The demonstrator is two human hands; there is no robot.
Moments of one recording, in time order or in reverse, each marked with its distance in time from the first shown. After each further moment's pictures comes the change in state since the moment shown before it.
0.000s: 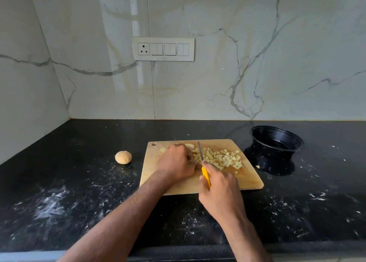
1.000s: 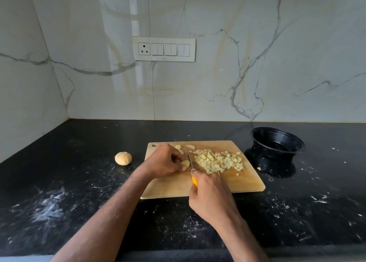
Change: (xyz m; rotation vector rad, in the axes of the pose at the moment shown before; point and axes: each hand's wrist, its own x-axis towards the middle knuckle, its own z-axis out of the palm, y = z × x) left_hand 0.002 -0.039 -0.028 -0.300 -0.217 0.052; right_hand 0.006 -0.014 0.009 -0.099 -0.196 -0.089
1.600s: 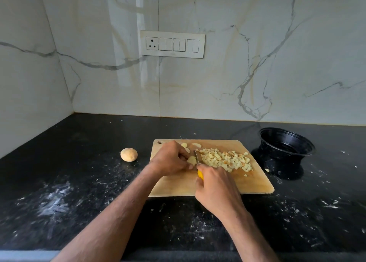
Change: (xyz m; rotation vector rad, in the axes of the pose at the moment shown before) left_hand 0.002 0.008 0.001 0.037 0.021 -0.146; right_hand 0.016 0.000 0.005 0.031 -0.053 0.018
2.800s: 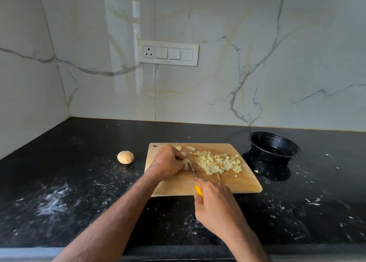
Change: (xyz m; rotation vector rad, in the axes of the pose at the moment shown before) left_hand -0.004 0.006 0.011 -0.110 0.084 -0.067; right_hand -0.043 -0.003 -0.015 0.019 -0.020 -0.007
